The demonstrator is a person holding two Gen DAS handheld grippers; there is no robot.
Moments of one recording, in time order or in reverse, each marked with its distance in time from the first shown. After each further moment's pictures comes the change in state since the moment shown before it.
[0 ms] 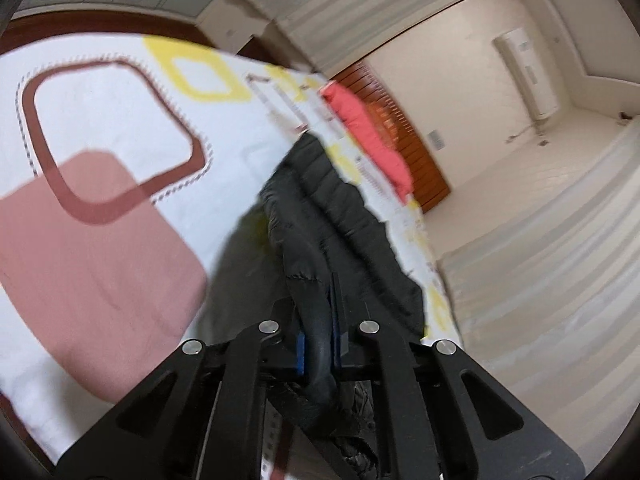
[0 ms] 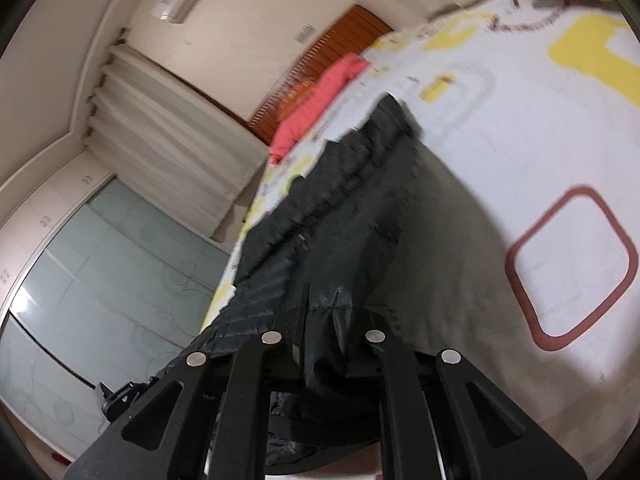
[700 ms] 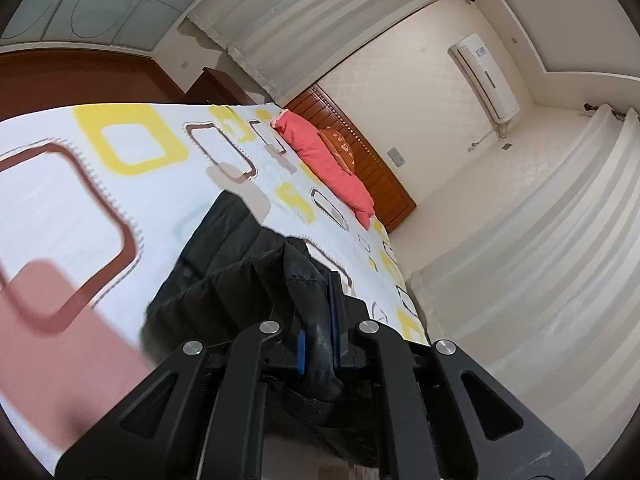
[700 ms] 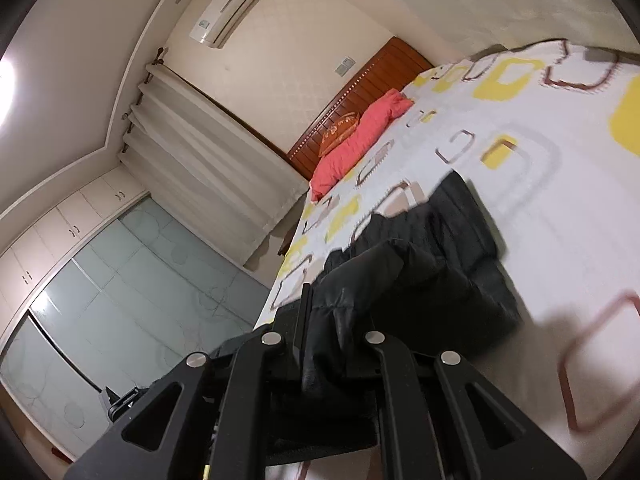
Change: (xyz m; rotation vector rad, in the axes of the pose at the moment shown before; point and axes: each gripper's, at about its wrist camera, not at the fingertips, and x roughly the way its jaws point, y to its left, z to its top) left arm 0.040 -0.065 0.085 0.098 -0.070 -0.094; right arm 0.038 0.043 0.085 -0.043 -0.099 0.106
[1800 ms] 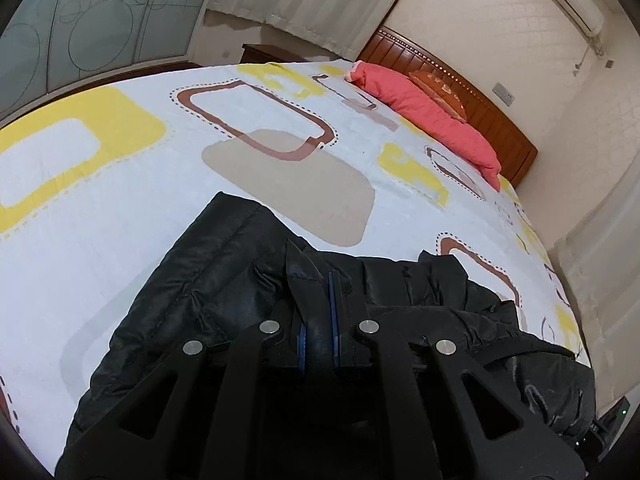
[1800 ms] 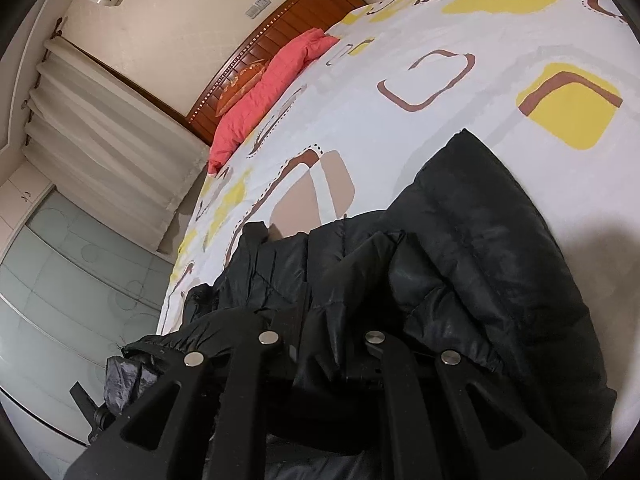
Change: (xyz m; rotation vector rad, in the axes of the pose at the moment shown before) left arm 0.330 0.062 0.023 0.182 0.116 0.428; right arm 0.292 -0.129 0.061 0.083 0.171 -0.292
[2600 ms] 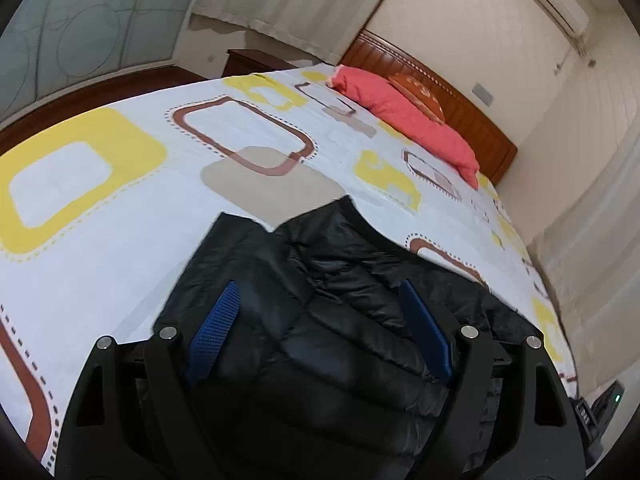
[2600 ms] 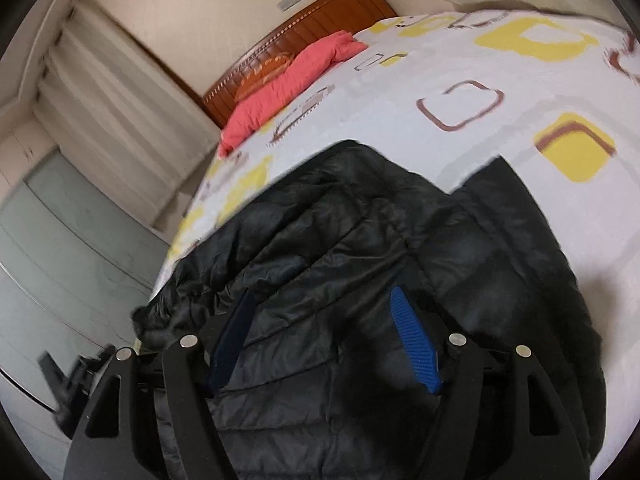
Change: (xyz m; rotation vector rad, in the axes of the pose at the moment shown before) left arm -0.044 -0.011 0.013 0.038 0.017 -0.063; right arm -0.019 0.058 -0.017 -0.160 0.003 -0.060
